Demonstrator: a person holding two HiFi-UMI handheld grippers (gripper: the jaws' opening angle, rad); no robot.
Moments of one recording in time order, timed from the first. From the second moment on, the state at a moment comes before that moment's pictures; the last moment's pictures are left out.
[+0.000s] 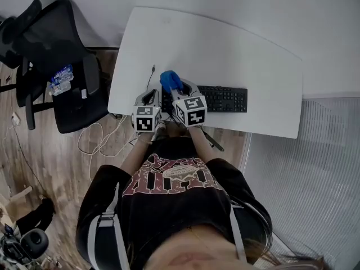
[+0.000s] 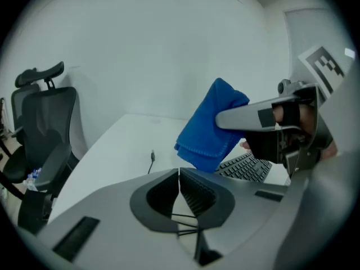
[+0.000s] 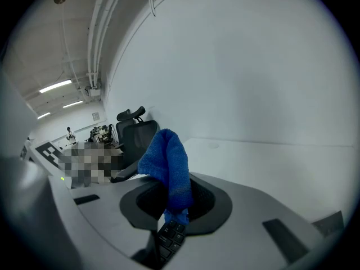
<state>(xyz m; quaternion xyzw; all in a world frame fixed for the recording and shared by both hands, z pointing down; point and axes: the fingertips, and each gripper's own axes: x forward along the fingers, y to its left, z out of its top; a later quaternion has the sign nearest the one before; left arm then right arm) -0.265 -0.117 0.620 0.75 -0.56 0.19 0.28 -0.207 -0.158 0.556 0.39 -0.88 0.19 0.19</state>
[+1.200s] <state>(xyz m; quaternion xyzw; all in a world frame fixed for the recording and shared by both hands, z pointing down) -0.231 -0.089 0.686 0.74 -0.51 0.29 0.32 -0.194 -0.157 0.629 0.37 -0.87 0.22 0.25</state>
